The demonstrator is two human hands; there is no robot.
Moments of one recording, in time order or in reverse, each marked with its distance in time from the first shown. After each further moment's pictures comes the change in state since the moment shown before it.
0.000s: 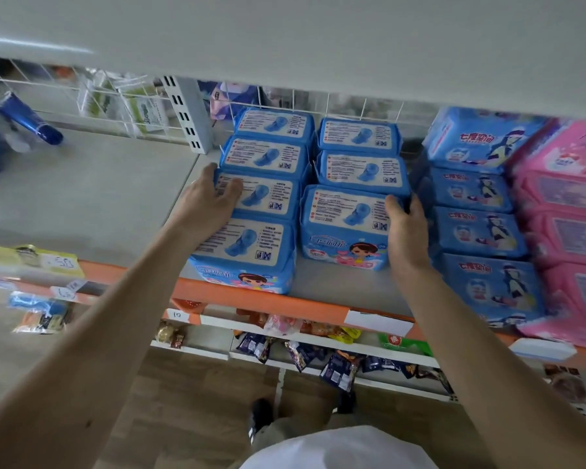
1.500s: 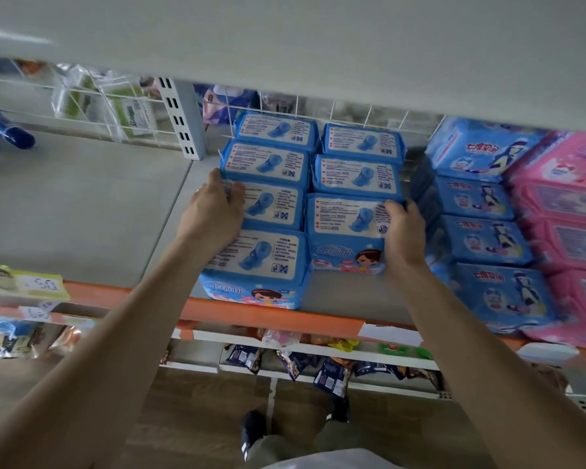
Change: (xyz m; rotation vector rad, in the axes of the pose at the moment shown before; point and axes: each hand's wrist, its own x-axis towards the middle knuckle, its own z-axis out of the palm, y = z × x) left_hand 0.014 -0.001 0.005 0.048 0.049 0.069; right_hand 0.016 0.006 0.030 -0.021 0.118 -0.066
